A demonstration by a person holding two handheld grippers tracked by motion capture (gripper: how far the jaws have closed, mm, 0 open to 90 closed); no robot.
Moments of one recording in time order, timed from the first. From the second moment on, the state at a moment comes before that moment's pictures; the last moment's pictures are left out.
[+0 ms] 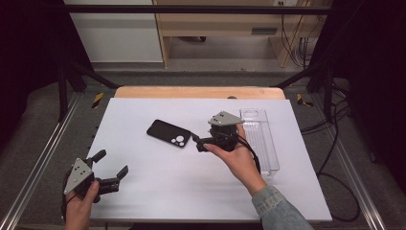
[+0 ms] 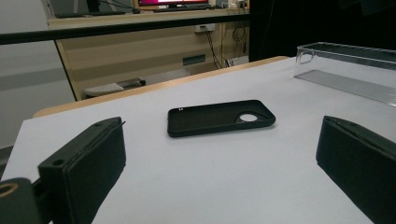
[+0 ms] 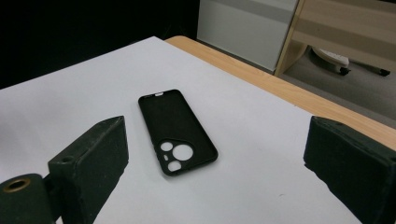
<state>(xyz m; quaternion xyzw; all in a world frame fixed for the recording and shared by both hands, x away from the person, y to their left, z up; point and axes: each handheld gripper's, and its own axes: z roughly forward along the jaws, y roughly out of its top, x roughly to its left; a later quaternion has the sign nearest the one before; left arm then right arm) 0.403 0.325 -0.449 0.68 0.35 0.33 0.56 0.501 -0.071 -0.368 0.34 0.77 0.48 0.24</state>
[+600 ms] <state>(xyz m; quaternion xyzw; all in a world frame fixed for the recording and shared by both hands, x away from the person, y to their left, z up) 0.403 0.325 -0.449 0.68 0.34 0.33 0.56 0.511 -0.054 -0.392 0.34 0.79 0.46 0.21</state>
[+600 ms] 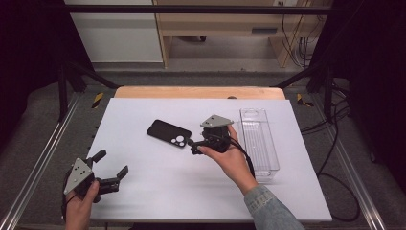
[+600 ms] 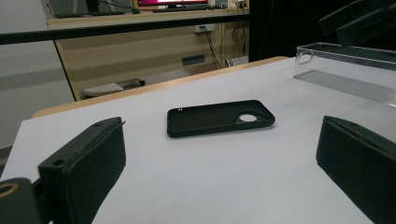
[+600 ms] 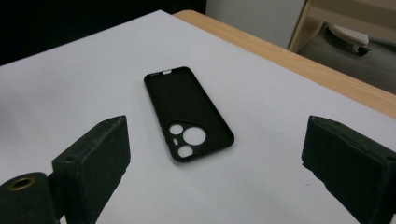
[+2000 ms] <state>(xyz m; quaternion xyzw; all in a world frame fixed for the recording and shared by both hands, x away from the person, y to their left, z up) 0.405 0.323 -0.448 0.68 0.34 0.32 0.56 0.546 0.001 -0.468 0.33 0.82 0.42 0.19</state>
